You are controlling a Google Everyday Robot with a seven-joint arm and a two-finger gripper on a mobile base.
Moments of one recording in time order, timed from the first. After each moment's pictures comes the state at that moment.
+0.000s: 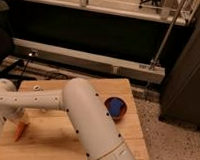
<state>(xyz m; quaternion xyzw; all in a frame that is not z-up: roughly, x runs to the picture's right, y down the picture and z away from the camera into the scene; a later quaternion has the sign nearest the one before) -0.430 0.227 0.807 -0.23 -0.28 -0.69 0.63</state>
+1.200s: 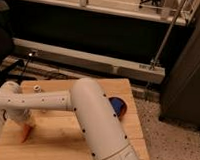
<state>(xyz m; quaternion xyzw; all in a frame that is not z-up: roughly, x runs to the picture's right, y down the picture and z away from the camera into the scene) -0.395 0.240 0.810 -0.26 -0.27 -0.68 0.63</state>
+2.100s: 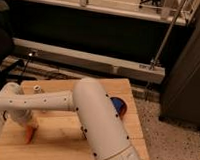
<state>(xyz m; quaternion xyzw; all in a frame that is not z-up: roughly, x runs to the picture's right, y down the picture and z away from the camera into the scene) -0.377 0.250 0.807 -0.27 -0.27 -0.68 0.62</state>
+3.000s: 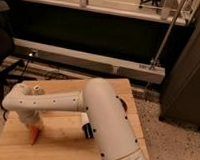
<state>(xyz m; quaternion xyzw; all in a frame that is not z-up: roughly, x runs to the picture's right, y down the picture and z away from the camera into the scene) -0.335 0.256 0.818 -0.29 -0.26 -0.67 0.64</state>
